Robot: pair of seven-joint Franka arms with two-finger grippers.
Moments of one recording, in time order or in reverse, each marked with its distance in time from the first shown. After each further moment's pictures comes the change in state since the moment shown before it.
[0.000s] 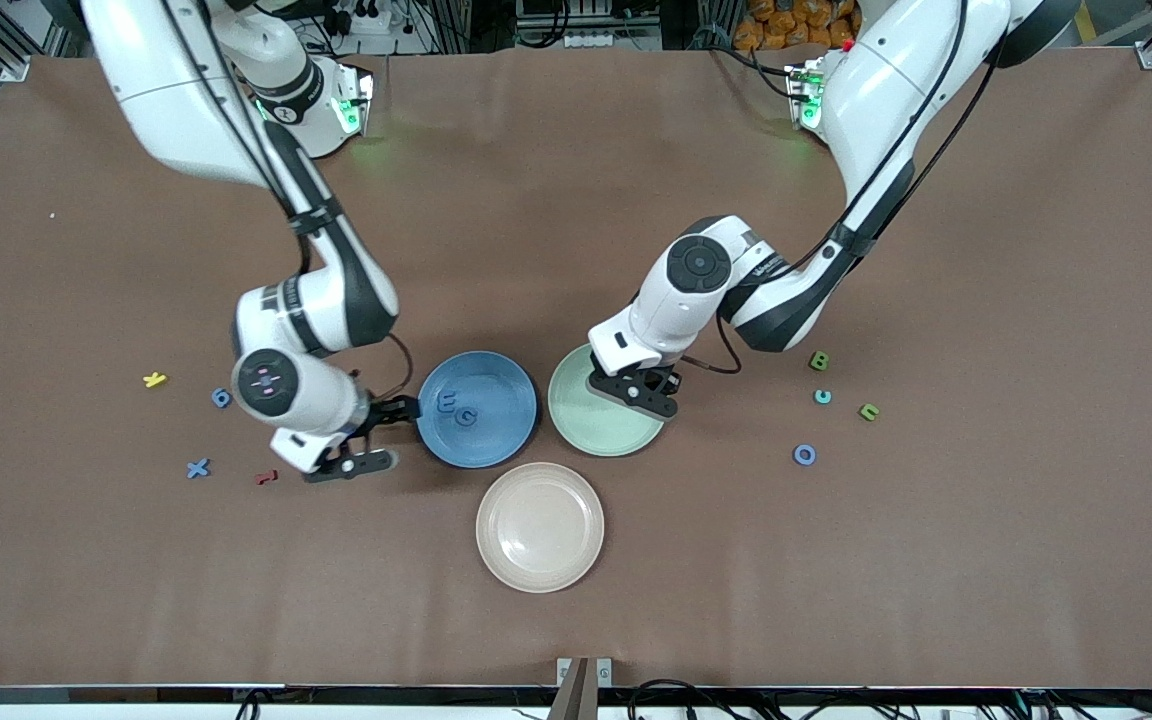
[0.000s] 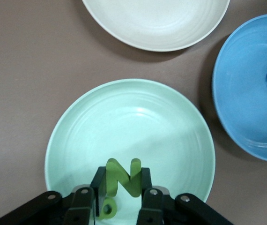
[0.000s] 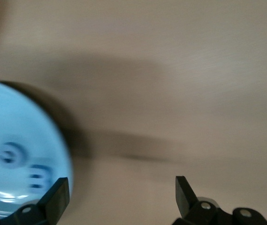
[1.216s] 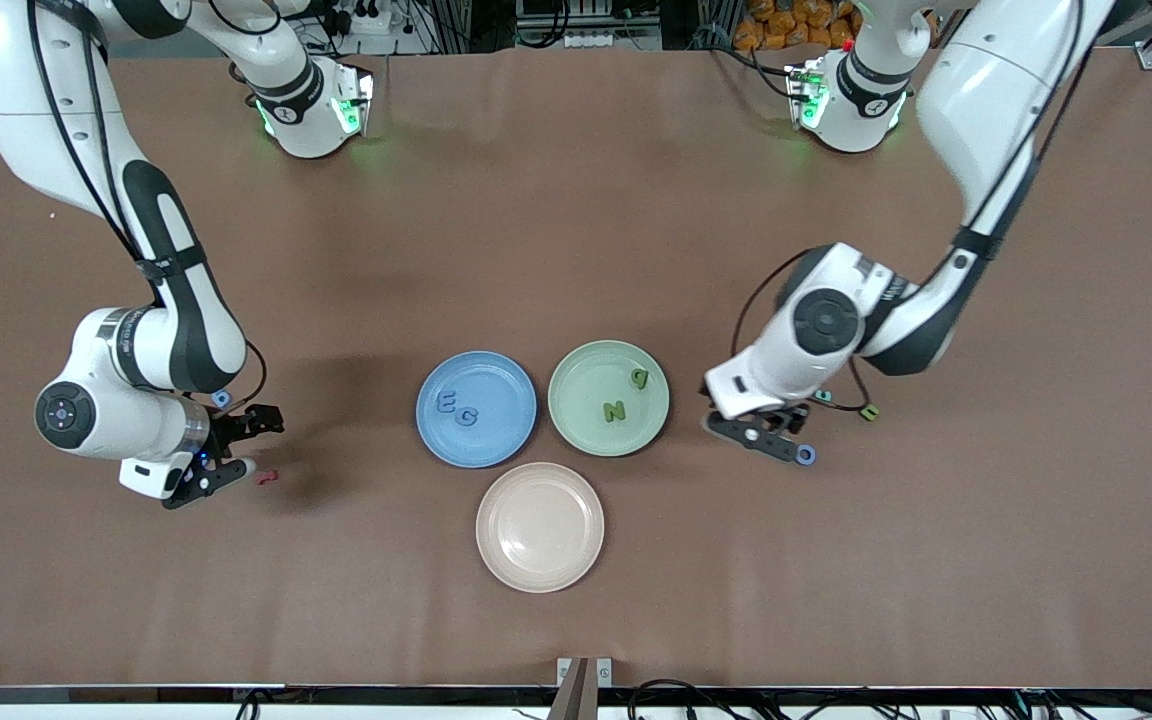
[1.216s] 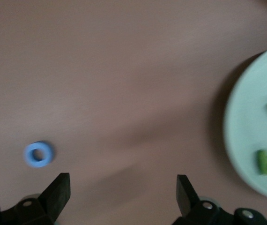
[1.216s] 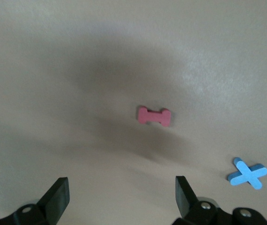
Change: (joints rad) left arm 0.255 -0.105 0.008 -0.083 0.001 -0.188 0.299; right arm -0.292 0.004 -0.007 -0.025 -0.002 -0.011 -0.547
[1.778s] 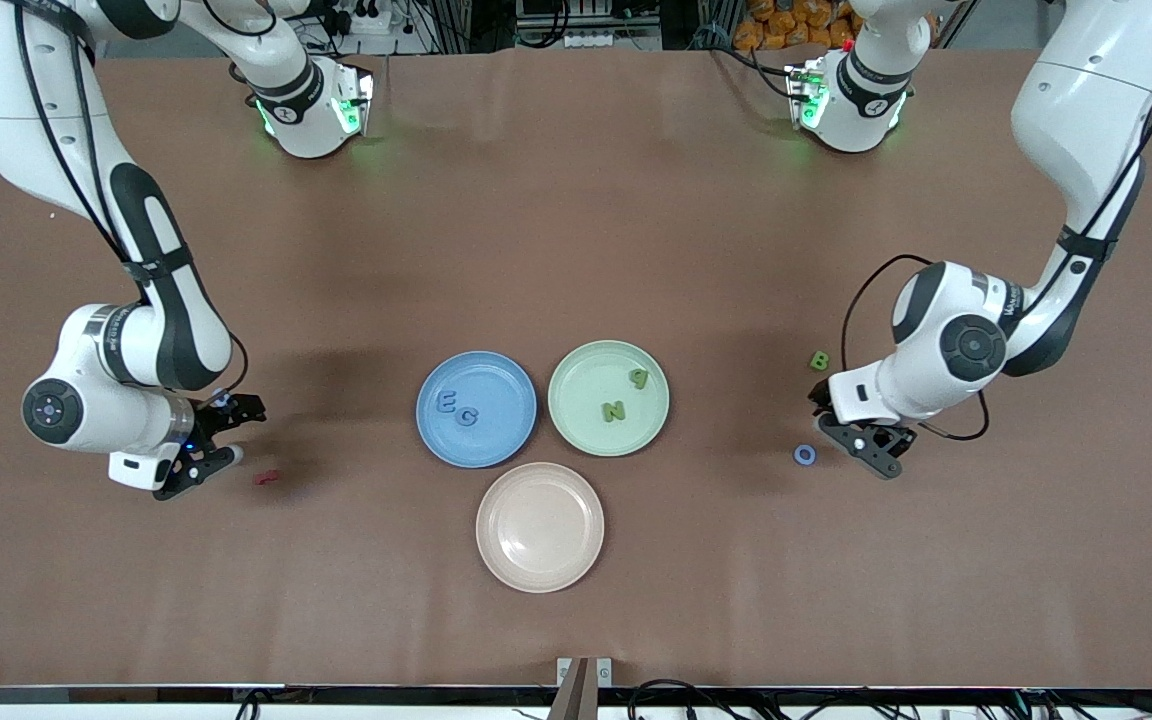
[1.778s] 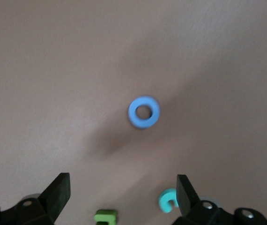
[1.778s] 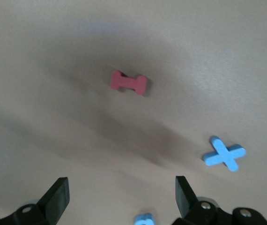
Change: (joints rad) left arm 0.271 -0.025 -0.003 -0.146 0.009 0.118 0.489; right arm -0.047 -0.008 -0.003 -0.047 -0.050 0.016 -0.107
